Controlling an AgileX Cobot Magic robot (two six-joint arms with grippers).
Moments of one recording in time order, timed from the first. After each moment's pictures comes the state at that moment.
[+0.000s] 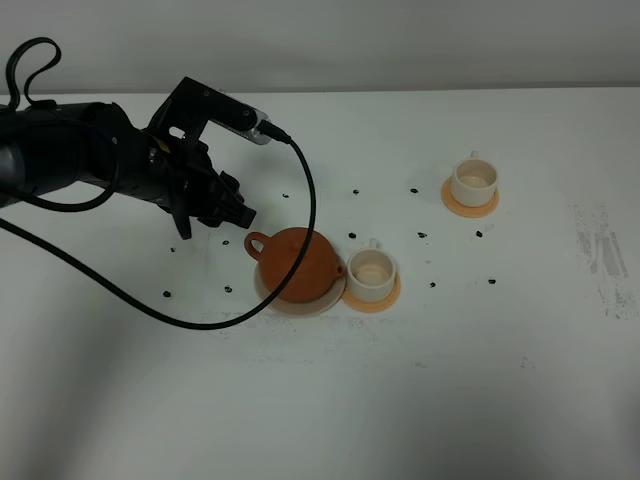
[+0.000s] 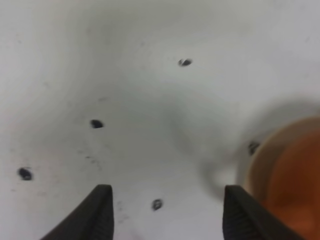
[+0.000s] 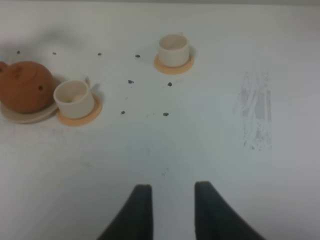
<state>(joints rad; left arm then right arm) -0.34 1.90 -1.19 -0.26 0.26 0.43 -0.08 -0.01 -0.50 0.27 1.09 -0.27</state>
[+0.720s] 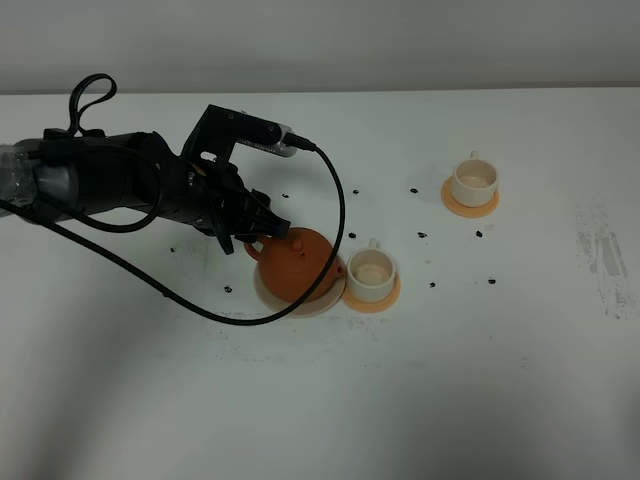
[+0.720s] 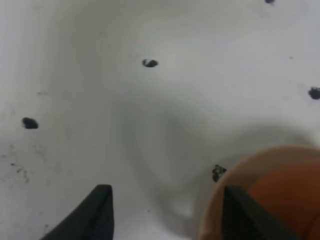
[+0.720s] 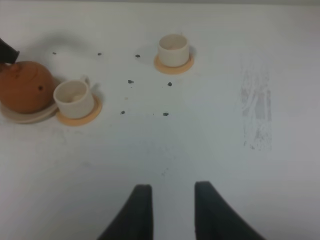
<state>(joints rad) -0.39 2.00 -1.19 -0.37 0.18 0.40 -0.08 -0.01 -0.50 0.27 1.09 -0.27</state>
